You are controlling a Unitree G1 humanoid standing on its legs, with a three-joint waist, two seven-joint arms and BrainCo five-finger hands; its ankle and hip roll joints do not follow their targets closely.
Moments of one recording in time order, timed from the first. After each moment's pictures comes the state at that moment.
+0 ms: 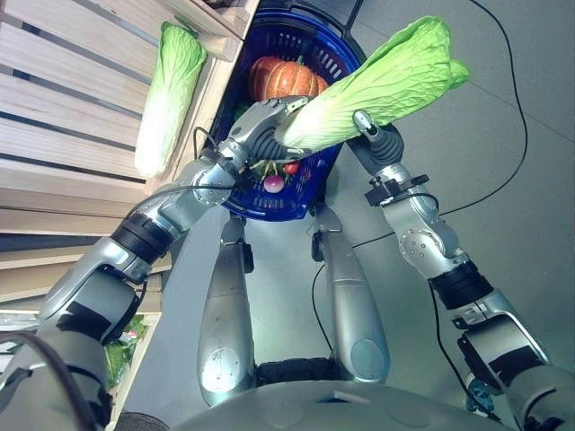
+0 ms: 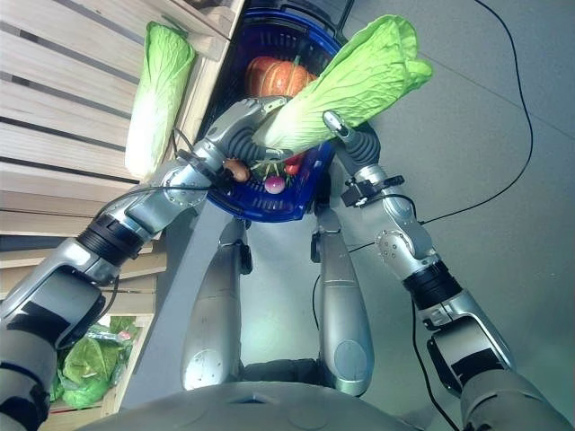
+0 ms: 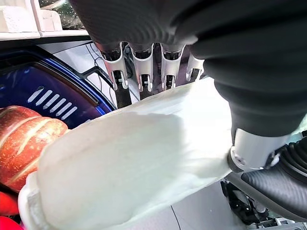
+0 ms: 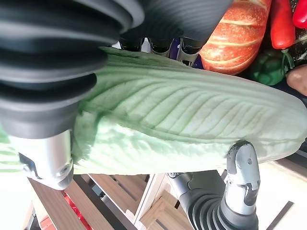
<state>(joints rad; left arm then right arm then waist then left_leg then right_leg) -0.80 0.64 -0.67 0.31 0.22 -0.28 0.17 -0.51 -0.47 0.40 0.10 0.99 -0.20 0.09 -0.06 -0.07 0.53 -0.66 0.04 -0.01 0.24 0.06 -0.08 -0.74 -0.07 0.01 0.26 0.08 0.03</state>
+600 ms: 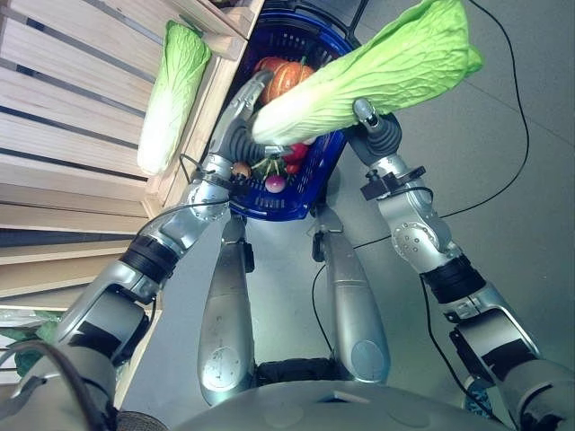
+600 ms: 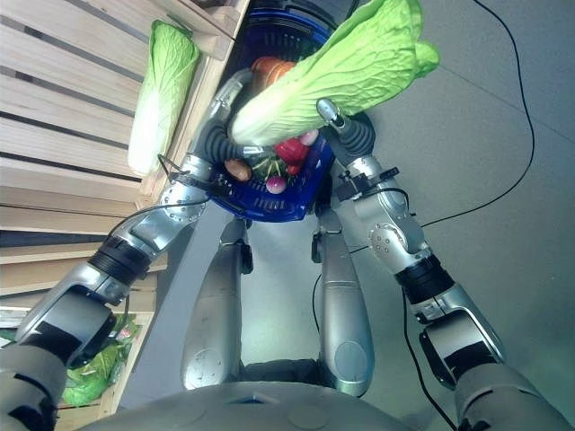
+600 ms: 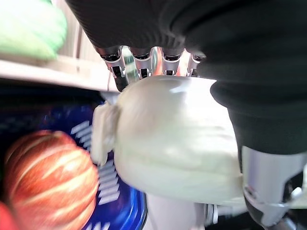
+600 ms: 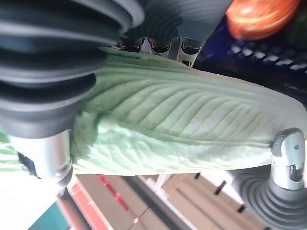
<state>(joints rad) -0.66 0.55 -0.51 0.35 0.07 -0.36 0.47 -0.57 -0.41 0.39 0.08 0.99 -0.26 0.15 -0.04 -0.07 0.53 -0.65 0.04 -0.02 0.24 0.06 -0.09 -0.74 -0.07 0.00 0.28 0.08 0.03</state>
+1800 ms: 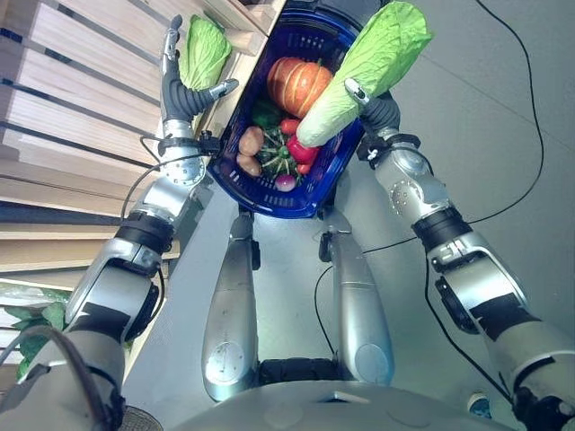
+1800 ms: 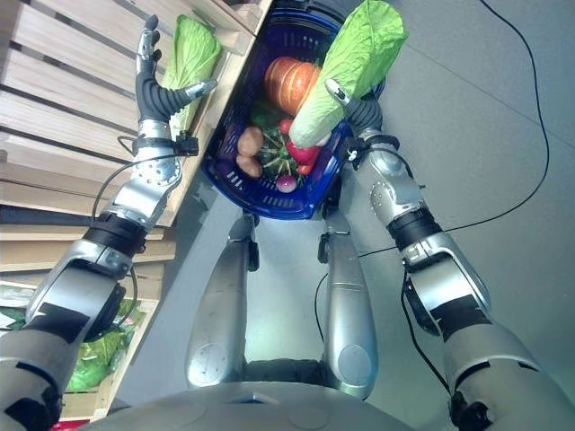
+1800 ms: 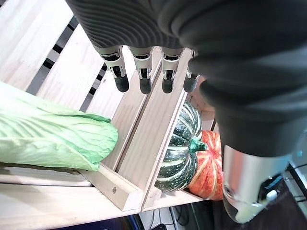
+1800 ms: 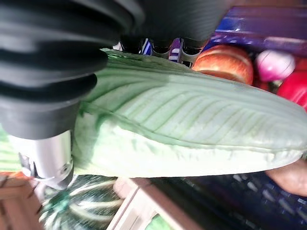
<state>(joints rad) -0.83 0.52 -0.40 0.61 -0.13 -0.35 0.56 -0.90 -0.38 0.39 0.70 0.83 -0.06 -0.15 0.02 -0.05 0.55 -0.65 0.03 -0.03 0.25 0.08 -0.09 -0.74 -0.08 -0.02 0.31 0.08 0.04</state>
